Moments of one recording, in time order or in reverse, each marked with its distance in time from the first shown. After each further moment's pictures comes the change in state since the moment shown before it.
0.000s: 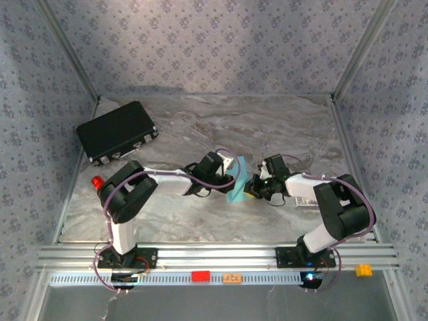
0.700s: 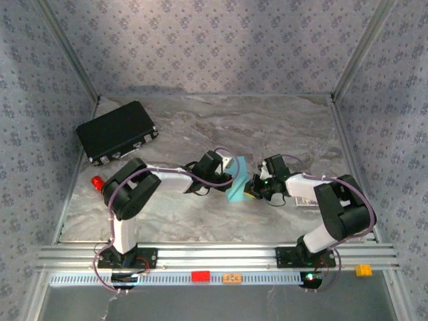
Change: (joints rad) left arm 0.027 0.044 0.020 -0.007 -0.027 0.030; right arm 0.000 -0.005 0.000 -0.009 0.001 -0.008
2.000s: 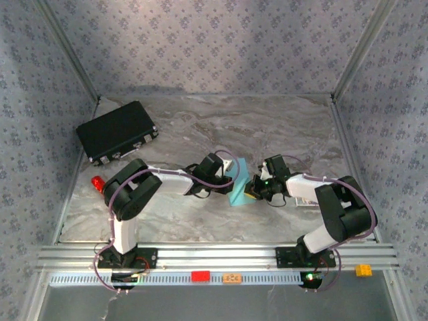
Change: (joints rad) left arm -0.018 -0.006 -0.020 0.001 0.032 -0.072; right arm 0.000 -0.014 -0.002 -0.020 0.000 0.004
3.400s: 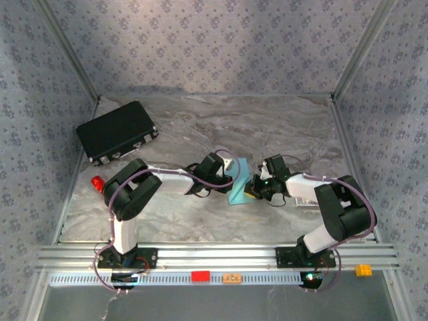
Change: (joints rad) left arm -0.004 0.000 0.015 -0.019 -0.043 0.034; right arm 0.000 0.006 0.000 0.014 0.000 0.000
